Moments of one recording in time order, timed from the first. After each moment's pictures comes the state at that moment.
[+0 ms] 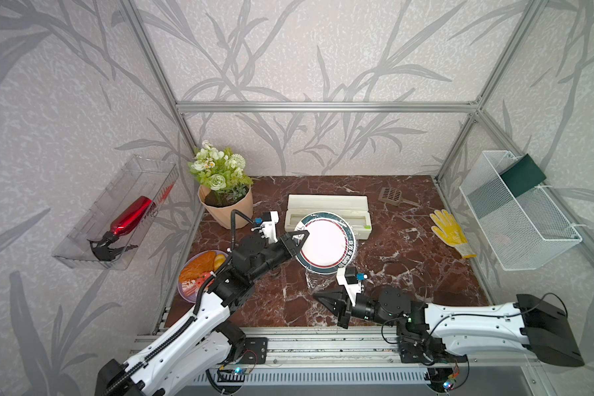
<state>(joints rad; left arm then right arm) -0.60 0.83 0.62 0.08 0.22 -1.08 1.32 1.10 0.39 0.74 0.03 0.38</state>
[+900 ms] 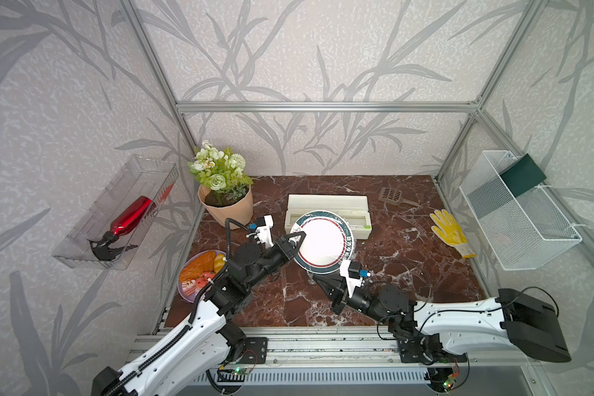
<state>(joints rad) -0.64 0.74 0.56 0.12 0.13 -1.15 1.29 1.20 0.39 0.95 0.17 0.24</state>
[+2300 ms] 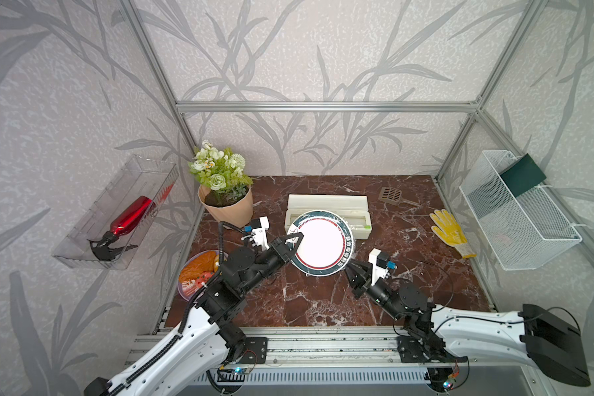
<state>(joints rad) -0.67 0.67 0.61 0.03 0.10 -1.19 1.11 0.93 0.19 0.86 0.31 0.32</state>
